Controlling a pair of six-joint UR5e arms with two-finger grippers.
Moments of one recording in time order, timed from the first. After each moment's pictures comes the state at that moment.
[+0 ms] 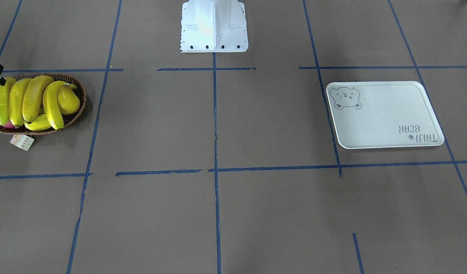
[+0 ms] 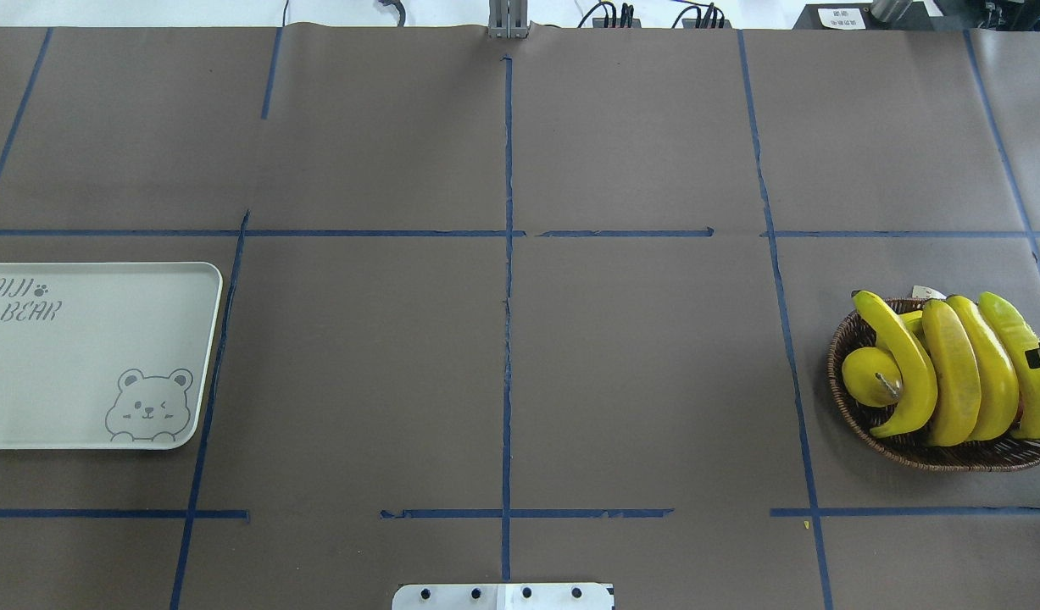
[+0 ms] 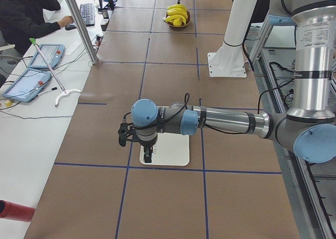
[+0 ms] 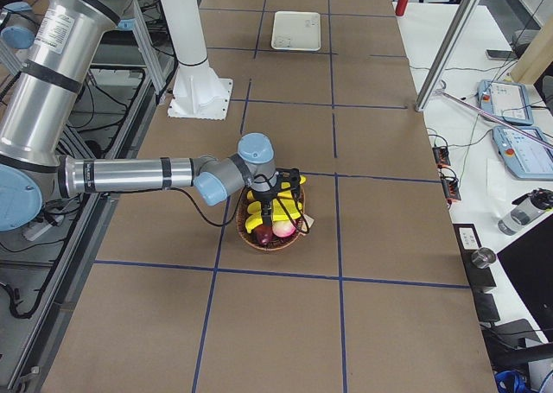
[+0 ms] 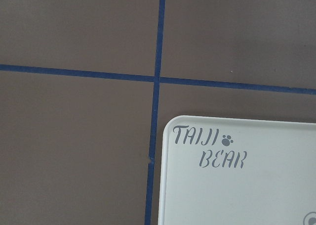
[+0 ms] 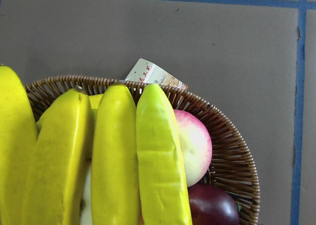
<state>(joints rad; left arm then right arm) -1.59 -1.50 -1.74 -1.54 -2.44 -0.11 1.09 -1.97 1.97 -1.03 2.20 0.61</state>
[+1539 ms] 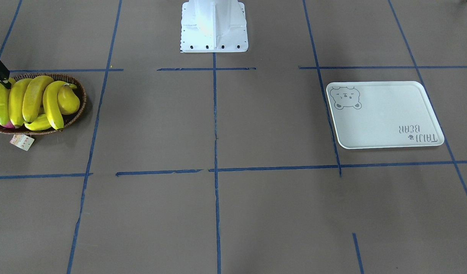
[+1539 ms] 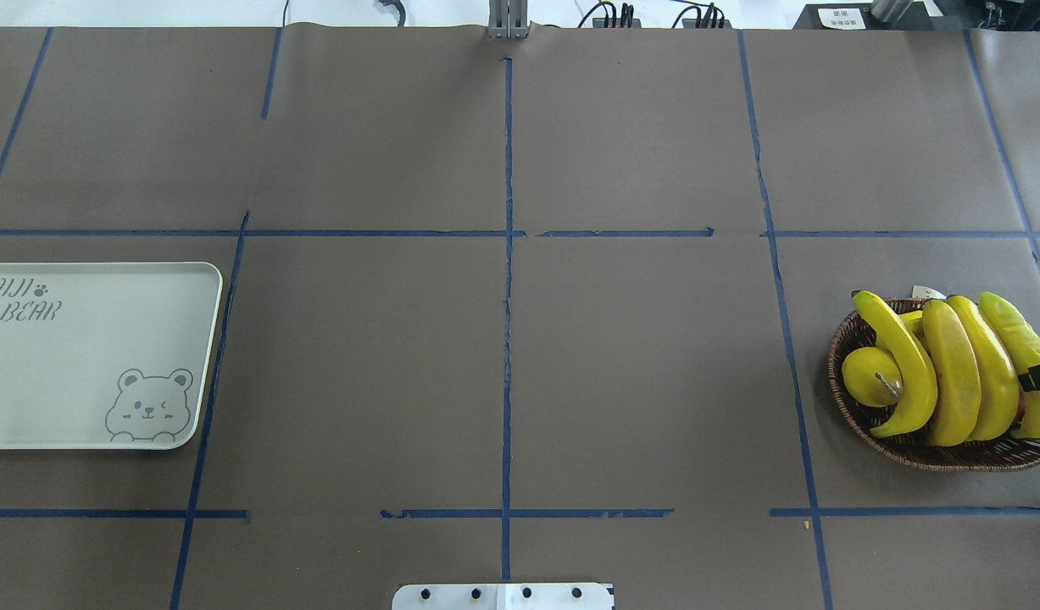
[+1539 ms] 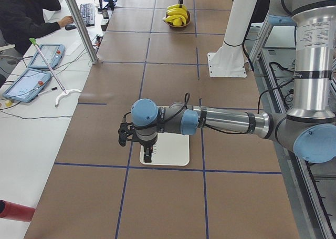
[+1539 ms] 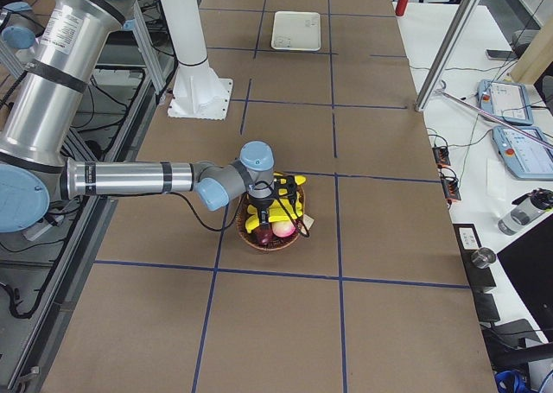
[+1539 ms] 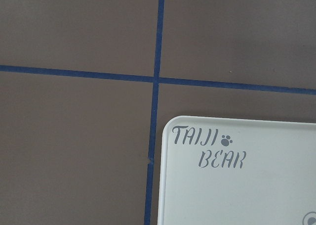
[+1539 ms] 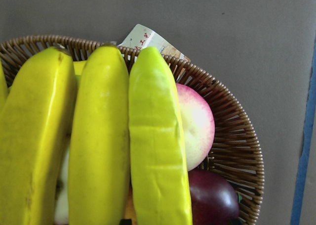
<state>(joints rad) -1.59 -1.50 -1.74 -1.55 -2.44 -0.11 1.04 -1.97 1.93 -1.04 2.19 0.57</state>
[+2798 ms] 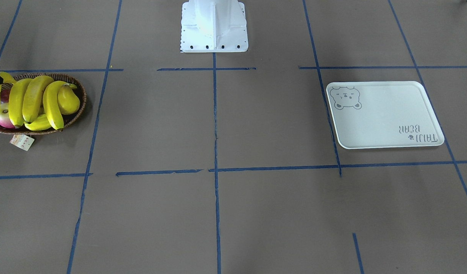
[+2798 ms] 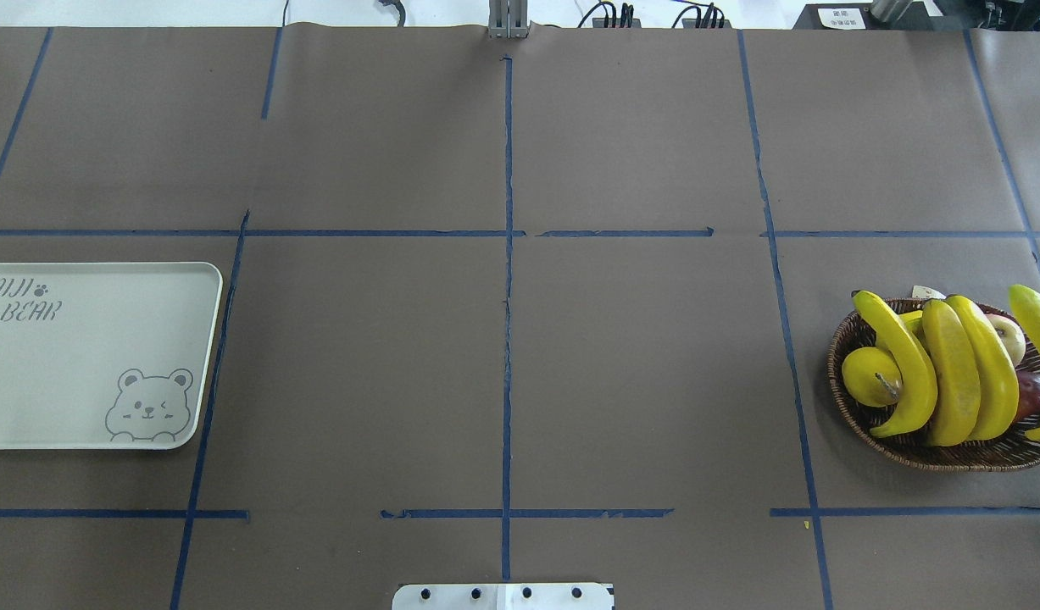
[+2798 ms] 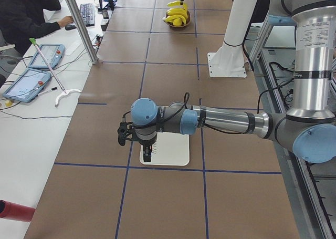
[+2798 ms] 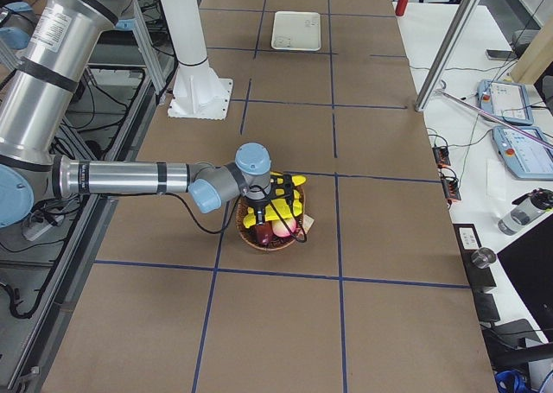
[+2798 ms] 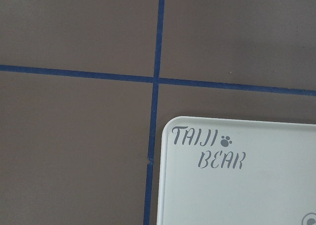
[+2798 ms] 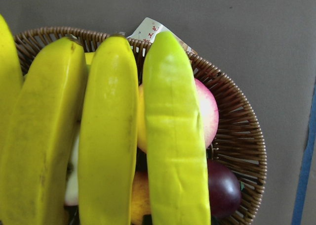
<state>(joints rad) -1.59 -1.51 -1.74 -1.55 -2.44 -0.12 1.16 -2.01 1.95 -1.04 2.34 0.46</state>
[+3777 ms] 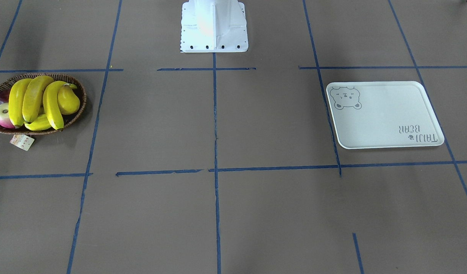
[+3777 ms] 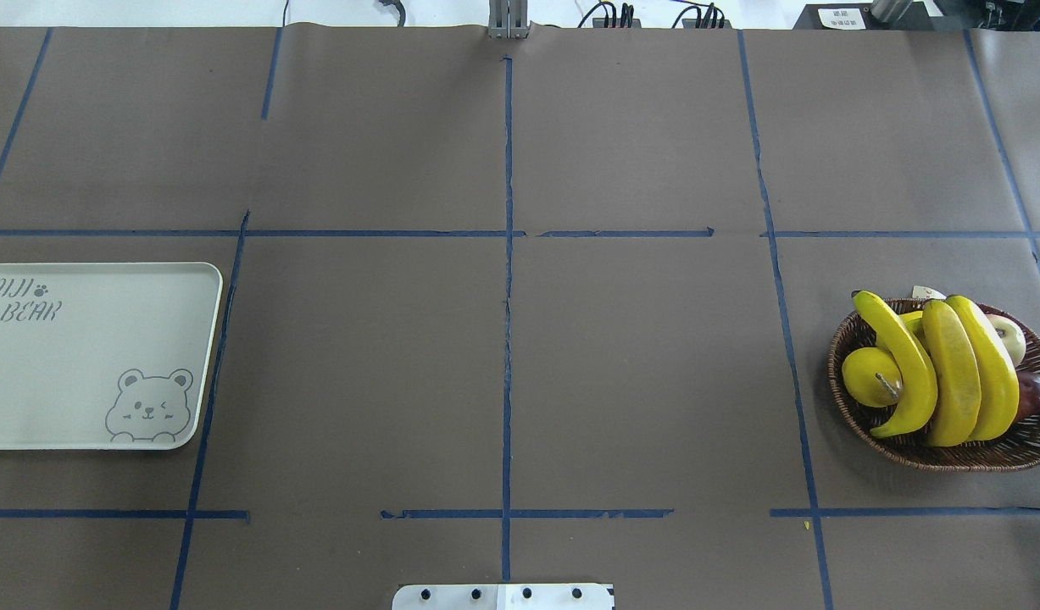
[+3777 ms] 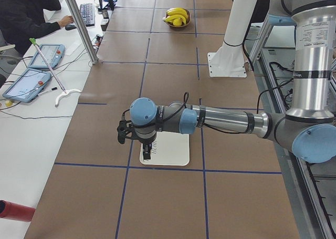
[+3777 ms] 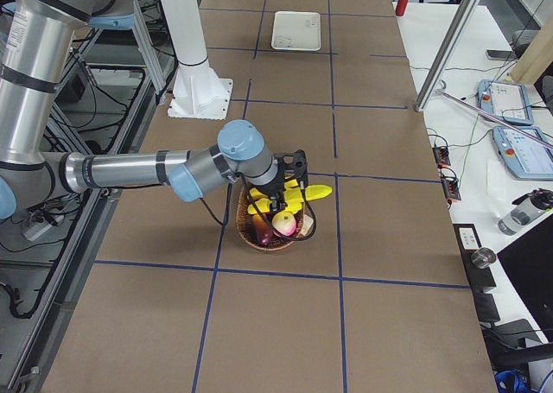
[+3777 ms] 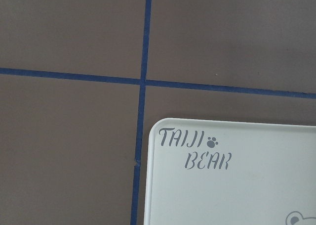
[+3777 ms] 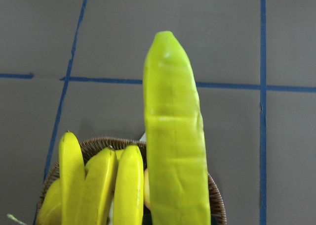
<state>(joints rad) -1.58 -1.52 -1.74 -1.55 -2.48 -0.13 1.51 -1.86 2.05 -1.21 2.45 0.37</state>
